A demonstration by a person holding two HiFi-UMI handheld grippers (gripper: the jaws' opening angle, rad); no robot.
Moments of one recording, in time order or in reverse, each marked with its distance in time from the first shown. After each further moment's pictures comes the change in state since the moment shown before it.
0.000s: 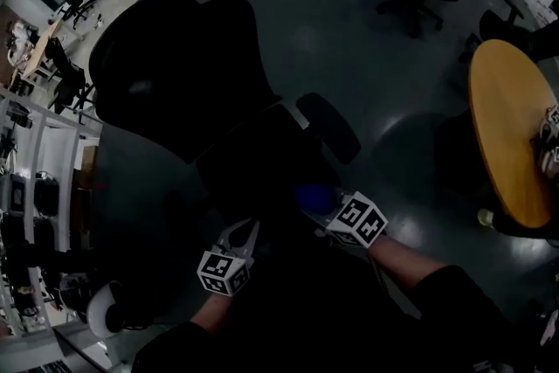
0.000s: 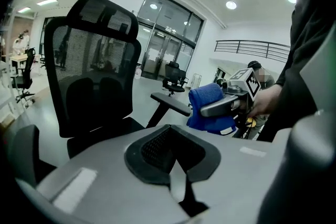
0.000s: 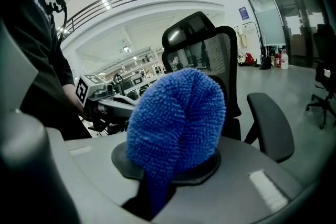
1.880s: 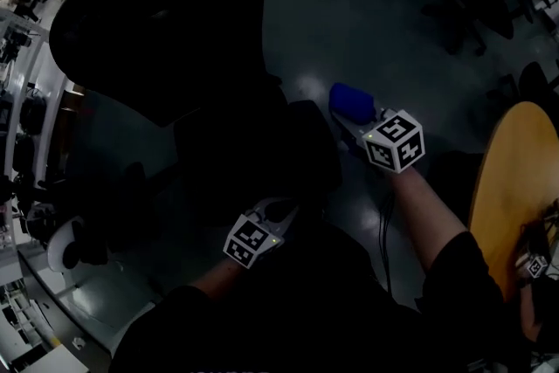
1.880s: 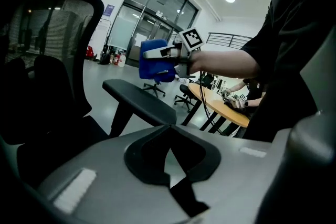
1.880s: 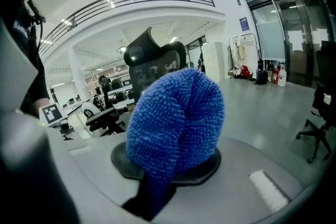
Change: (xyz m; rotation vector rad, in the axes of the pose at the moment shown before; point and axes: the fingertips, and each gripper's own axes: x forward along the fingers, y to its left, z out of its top) left arm 0.223 -0.084 0.008 0.035 0.139 -0.141; right arm -0.037 -0.304 0.115 -0.098 -0.047 -0.044
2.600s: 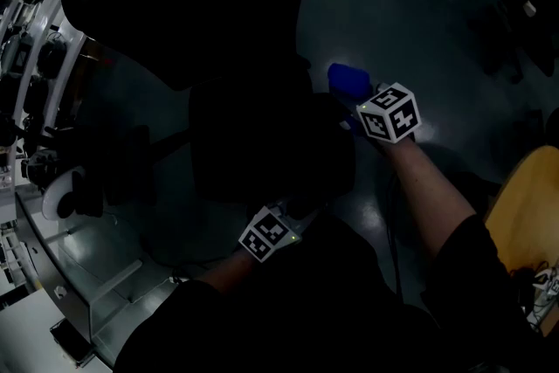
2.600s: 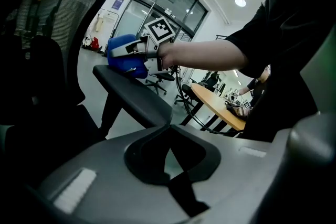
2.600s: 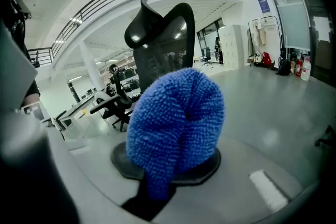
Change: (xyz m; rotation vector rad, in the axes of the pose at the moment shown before) left arm 0.038 -0.008 -0.008 -0.103 0.013 -0.002; right arm 0.109 -0.012 -0.017 -0.043 0.163 0.183
